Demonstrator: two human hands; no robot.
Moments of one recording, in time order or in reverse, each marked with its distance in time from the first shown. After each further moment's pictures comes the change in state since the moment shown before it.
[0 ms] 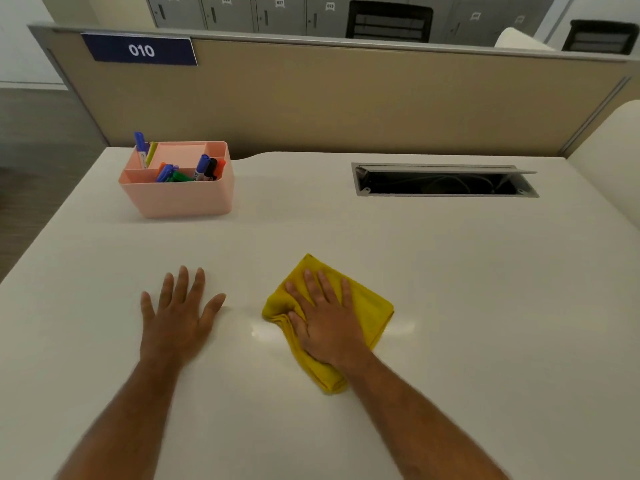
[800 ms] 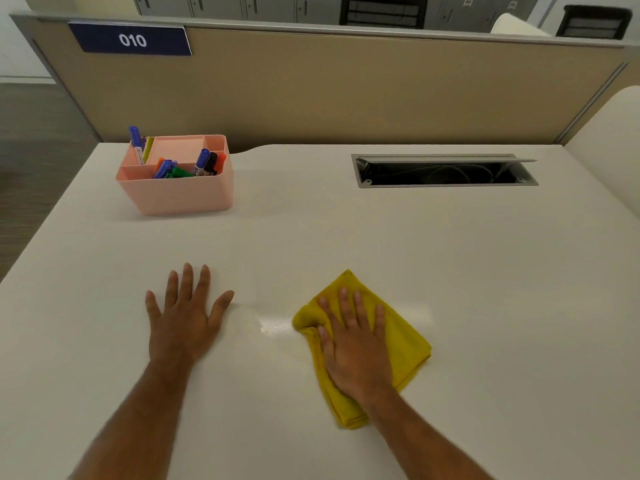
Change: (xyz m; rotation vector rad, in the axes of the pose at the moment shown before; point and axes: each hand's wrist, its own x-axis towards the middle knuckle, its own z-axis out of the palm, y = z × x) left_hand 0.000 -0.002 0.002 -0.014 0.002 0.000; right_hand -0.058 -0.011 0.000 0.051 0.019 0.237
